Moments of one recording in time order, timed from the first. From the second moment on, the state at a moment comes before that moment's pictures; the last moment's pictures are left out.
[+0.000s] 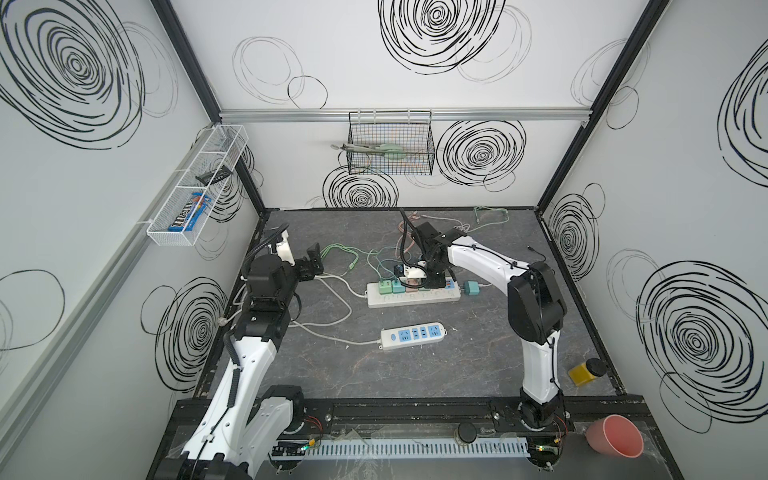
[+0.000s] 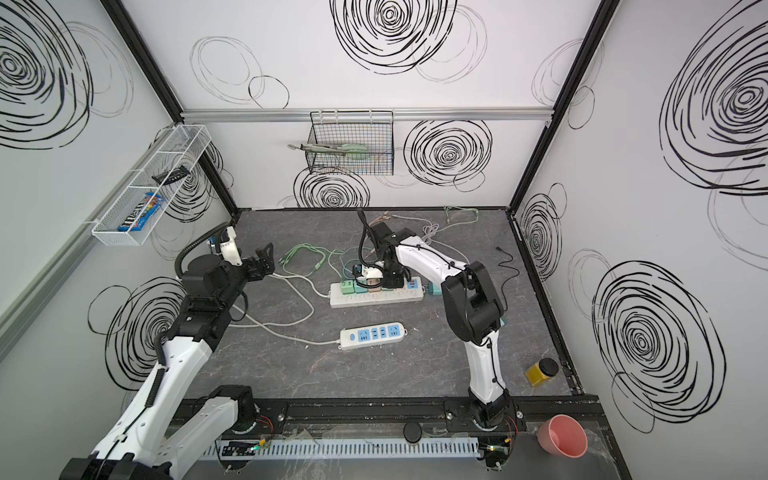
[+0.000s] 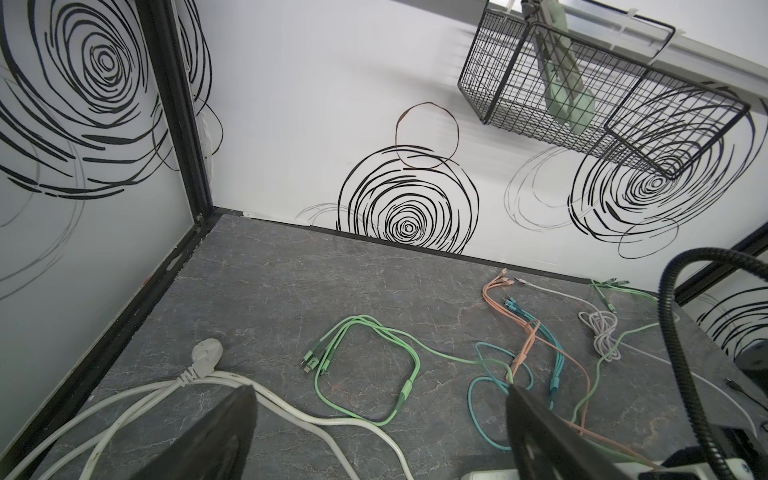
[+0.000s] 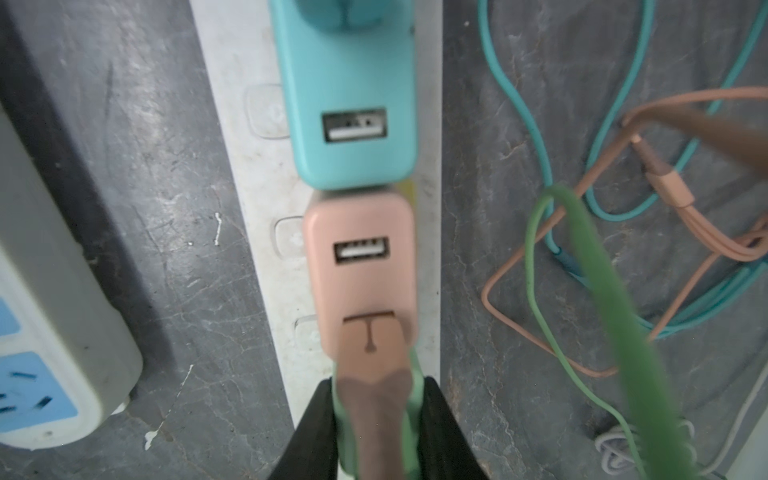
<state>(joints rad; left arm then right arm) 0.00 0.89 0.72 -0.08 0.03 -0.24 0.61 2.04 1.66 -0.98 0.03 -0.99</state>
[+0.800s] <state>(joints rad) 0.00 0.96 0.73 -0.09 -0.03 -0.28 0.57 2.06 1.67 -0.97 -0.02 -0.91</state>
